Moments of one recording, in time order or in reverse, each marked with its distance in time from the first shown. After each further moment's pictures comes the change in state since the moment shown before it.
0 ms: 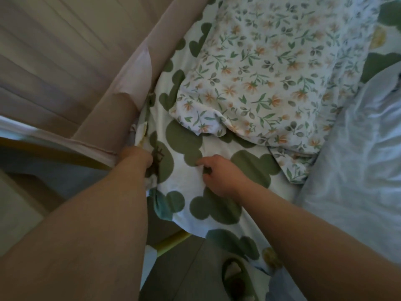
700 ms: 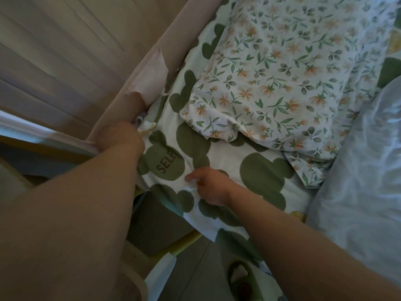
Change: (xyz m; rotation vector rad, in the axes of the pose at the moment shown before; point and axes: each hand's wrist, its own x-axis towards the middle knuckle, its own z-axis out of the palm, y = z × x) left_hand 0.016 -0.006 -0.059 0.372 0.349 0.272; right_hand 0.021 -0.029 0.037 0.078 -0.187 0.052
